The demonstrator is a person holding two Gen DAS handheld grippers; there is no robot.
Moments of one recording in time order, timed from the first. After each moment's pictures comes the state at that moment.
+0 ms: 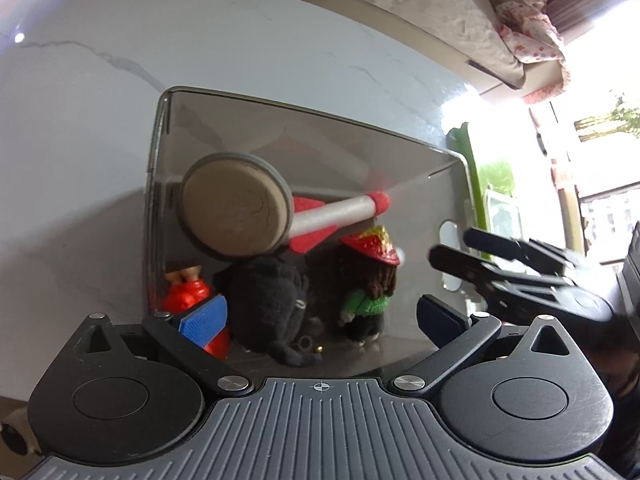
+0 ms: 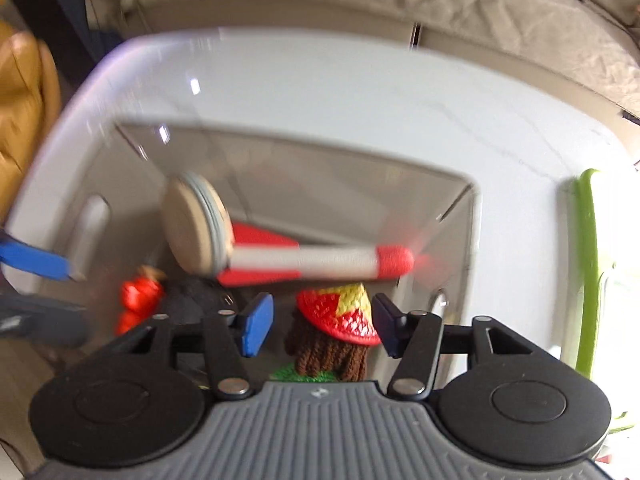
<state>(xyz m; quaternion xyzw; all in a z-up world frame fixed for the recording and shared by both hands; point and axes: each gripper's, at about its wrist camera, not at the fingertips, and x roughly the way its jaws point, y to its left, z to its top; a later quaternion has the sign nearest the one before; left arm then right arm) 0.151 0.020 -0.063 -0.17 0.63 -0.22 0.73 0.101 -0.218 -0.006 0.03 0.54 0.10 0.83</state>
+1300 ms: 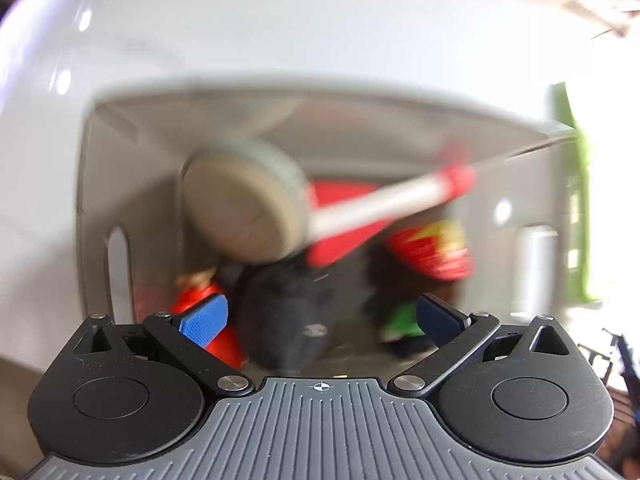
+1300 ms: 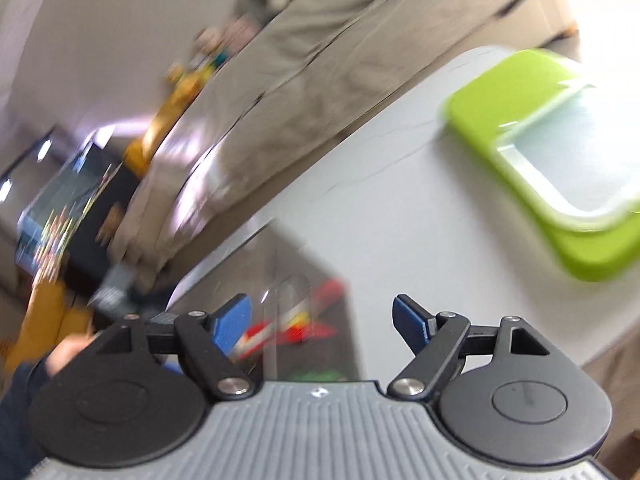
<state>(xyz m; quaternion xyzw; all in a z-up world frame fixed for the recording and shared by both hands) 0.174 -0.072 -0.093 -0.03 0.69 -0.11 0.72 -0.064 -0.416 -0.072 0.40 0.32 -0.02 0.86</state>
